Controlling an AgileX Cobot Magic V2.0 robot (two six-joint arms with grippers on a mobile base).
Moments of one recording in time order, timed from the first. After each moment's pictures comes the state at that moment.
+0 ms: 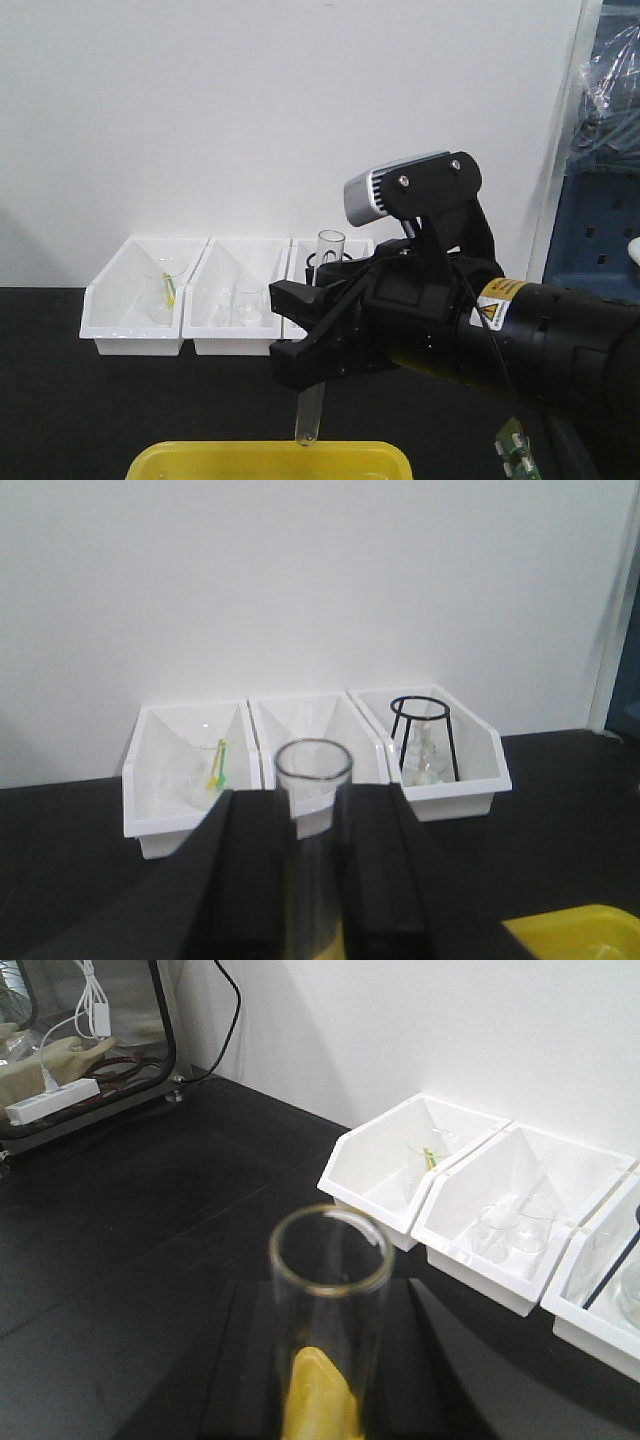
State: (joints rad) left arm -0.20 0.64 -0.53 0.23 0.06 -0.34; right arm 0.72 1.29 -1.16 0.34 0.21 -0.28
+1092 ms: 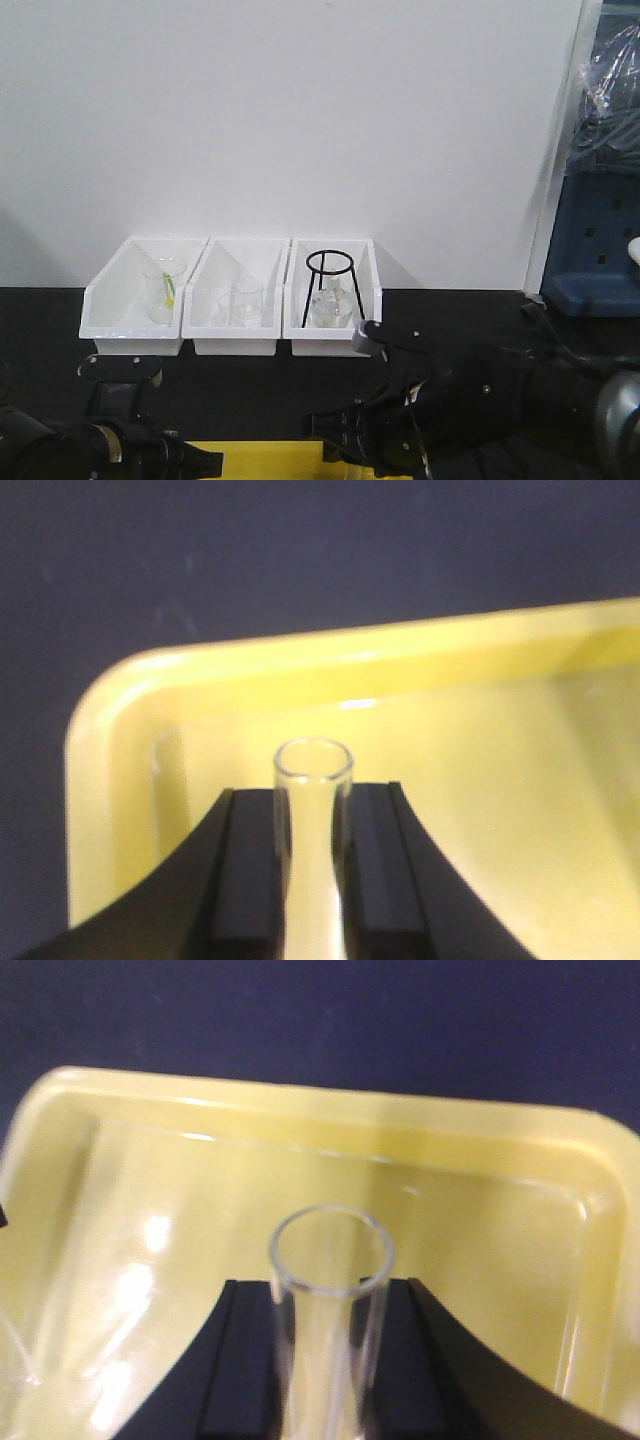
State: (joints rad) left arm -0.38 1.63 -0.89 0.05 0.24 -0.41; right arm 0.50 1.77 -1.16 0.43 0.45 0.05
